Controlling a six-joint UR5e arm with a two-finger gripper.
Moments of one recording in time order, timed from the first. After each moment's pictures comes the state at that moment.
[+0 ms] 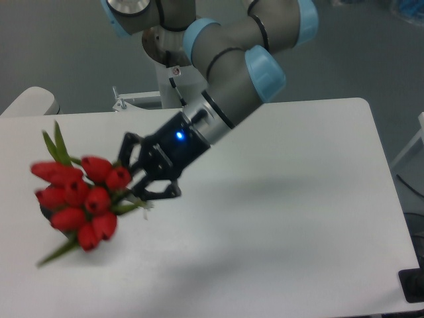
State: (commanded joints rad) arm 2.44 -1.78 -1.64 -1.00 0.26 1.07
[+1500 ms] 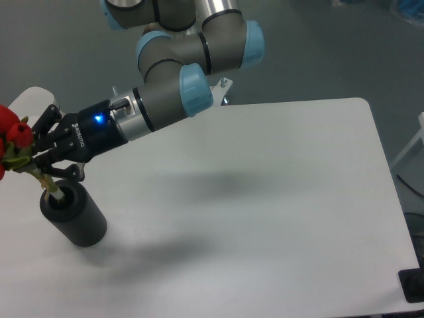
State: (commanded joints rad) arm 2.29 -1.82 -1.74 -0.89 0.20 1.11
